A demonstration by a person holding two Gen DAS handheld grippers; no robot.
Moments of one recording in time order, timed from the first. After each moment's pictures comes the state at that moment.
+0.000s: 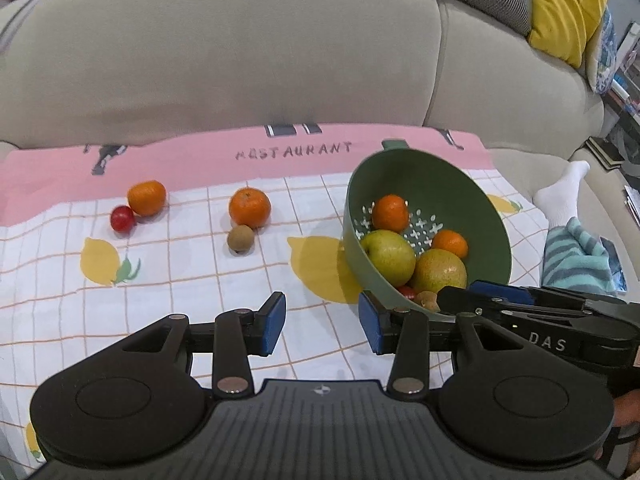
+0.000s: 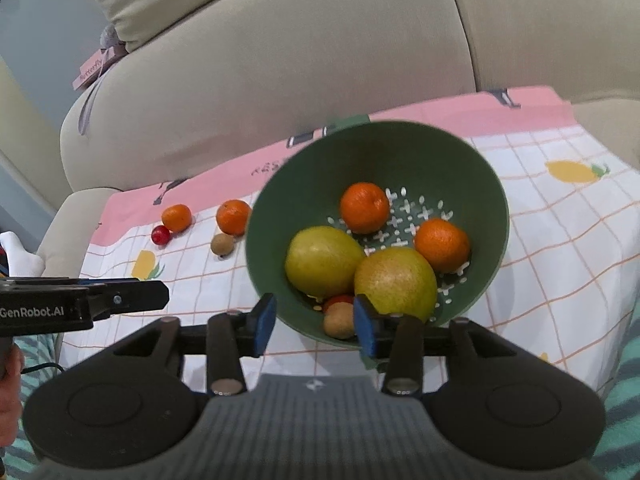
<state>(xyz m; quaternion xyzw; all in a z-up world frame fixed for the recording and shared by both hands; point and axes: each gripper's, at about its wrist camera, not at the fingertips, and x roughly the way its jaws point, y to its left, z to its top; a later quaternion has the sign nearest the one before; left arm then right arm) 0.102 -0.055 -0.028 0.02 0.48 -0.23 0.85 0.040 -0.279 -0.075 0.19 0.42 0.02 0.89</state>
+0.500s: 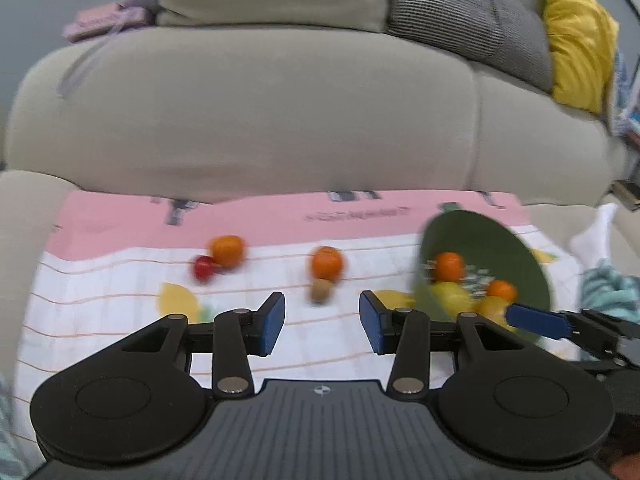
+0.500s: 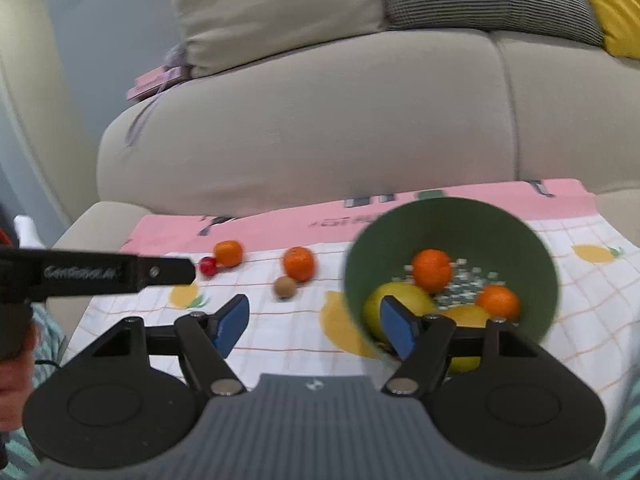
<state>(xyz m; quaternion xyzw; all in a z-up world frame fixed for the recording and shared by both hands) 0.093 0.002 -0.017 0.02 0.38 -0.16 0.91 0.021 -0.198 -0.047 0.12 0.32 0.04 0.94</state>
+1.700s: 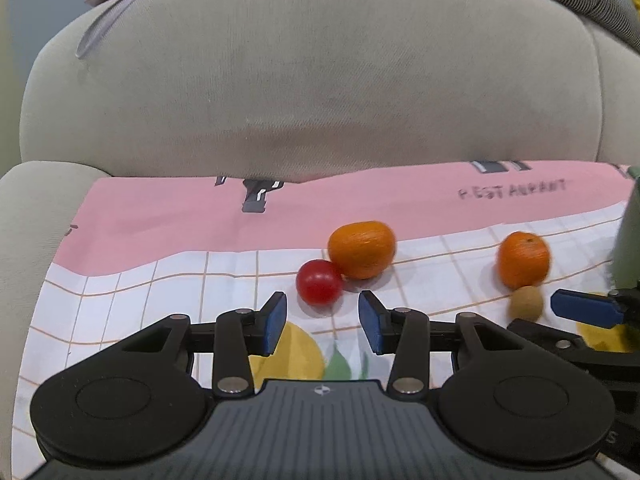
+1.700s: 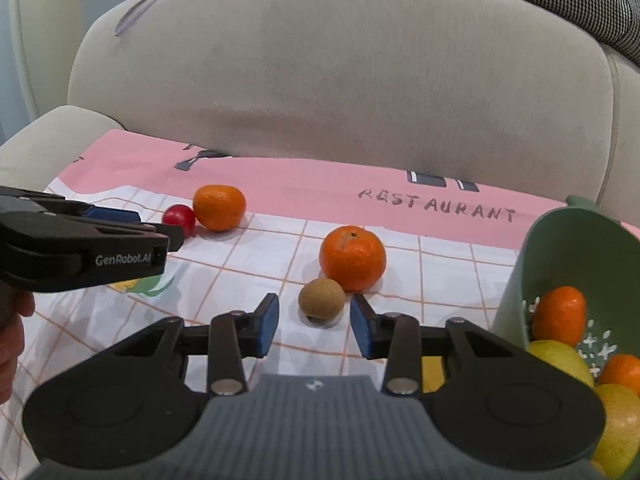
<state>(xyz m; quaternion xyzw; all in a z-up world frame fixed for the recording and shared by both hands) 0.209 0.048 -0.140 0.08 0.38 -0.09 0.92 0.161 -0.106 -0.152 -0.01 0.37 0.04 0.93</state>
